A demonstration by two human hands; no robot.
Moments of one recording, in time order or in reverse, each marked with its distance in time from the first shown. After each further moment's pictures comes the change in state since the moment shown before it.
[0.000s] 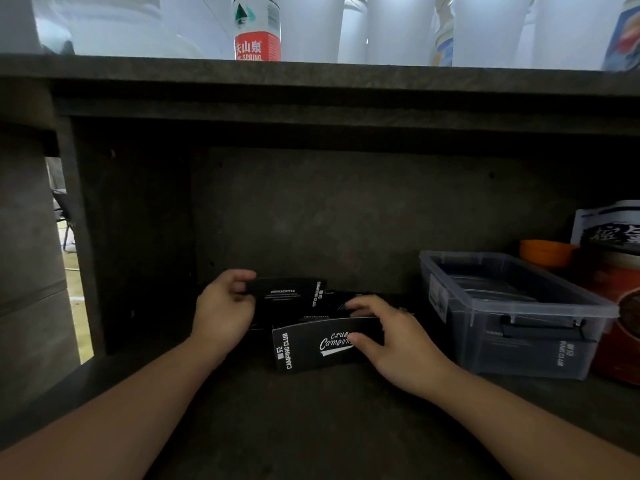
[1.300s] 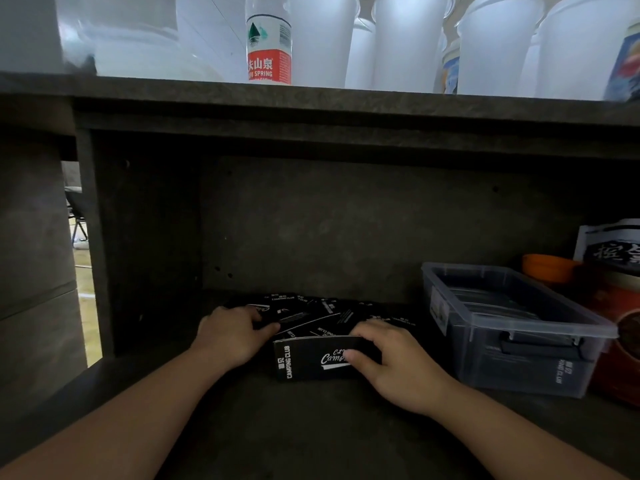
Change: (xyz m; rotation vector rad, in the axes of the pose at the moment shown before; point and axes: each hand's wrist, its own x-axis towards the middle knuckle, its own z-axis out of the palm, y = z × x) left_hand 0.002 -0.004 -0.003 0.960 -0.328 0.018; right_hand -0.002 -0.005 -0.004 -0.049 -0.109 -0.124
